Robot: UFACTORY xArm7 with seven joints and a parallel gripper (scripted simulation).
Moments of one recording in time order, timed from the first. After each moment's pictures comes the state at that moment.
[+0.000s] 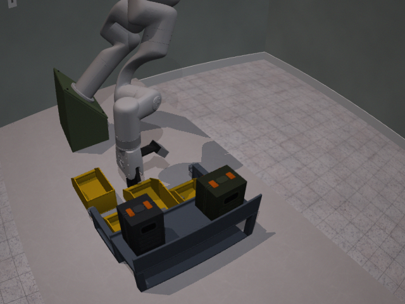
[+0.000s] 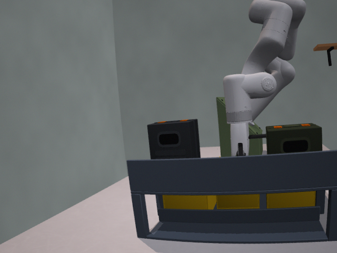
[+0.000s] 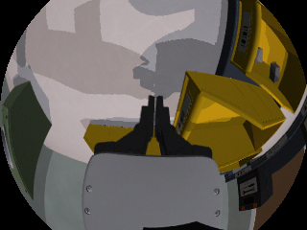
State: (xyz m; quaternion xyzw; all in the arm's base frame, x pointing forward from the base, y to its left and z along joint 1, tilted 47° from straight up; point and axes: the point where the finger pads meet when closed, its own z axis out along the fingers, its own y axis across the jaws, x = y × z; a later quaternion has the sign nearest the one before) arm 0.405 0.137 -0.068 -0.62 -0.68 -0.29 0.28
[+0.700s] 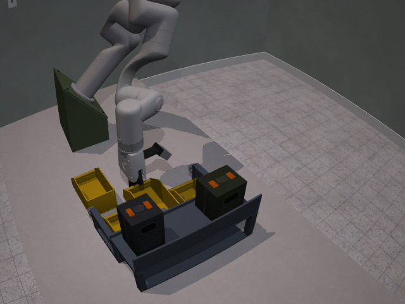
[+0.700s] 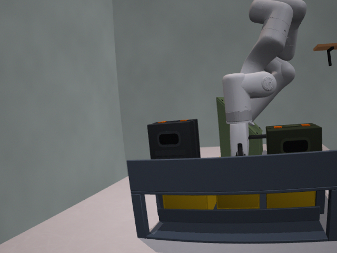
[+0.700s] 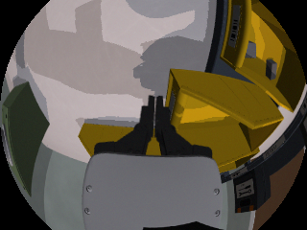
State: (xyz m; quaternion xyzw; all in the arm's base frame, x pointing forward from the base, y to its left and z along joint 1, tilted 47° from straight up) arm 0.421 0.137 -0.066 -0.62 -0.68 -0.29 0.28
